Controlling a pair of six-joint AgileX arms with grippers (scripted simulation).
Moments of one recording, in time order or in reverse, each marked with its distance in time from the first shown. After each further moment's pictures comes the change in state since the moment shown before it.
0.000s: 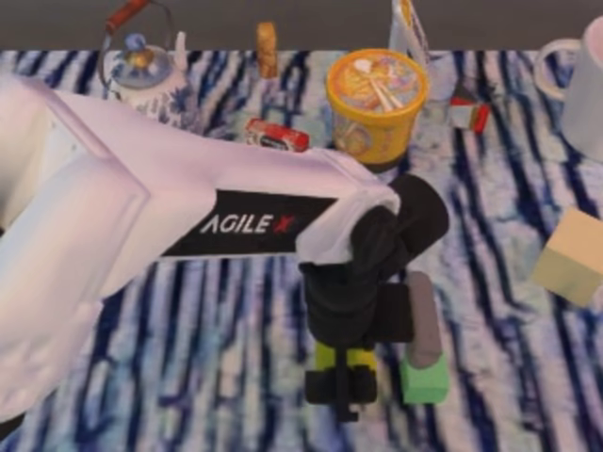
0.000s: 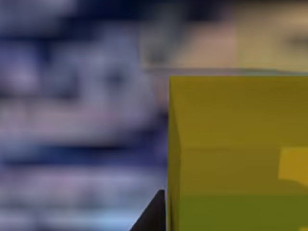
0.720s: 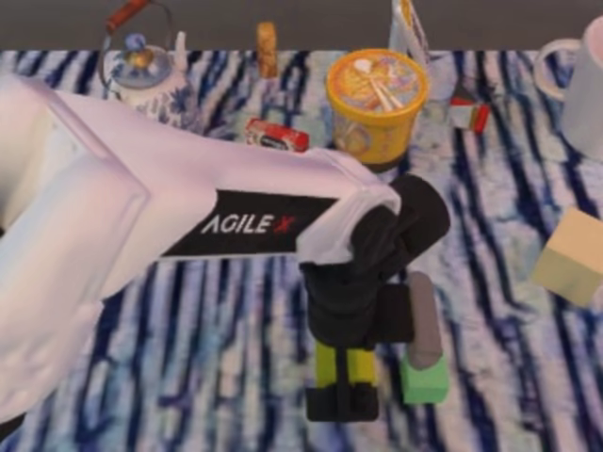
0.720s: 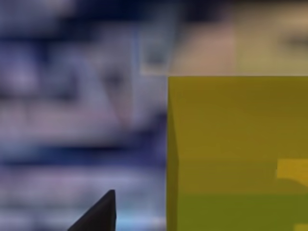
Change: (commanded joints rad) left arm 0.002 -0.001 0.003 -0.003 0.000 0.001; right arm 0.000 0.000 0.000 0.000 0.000 0.000
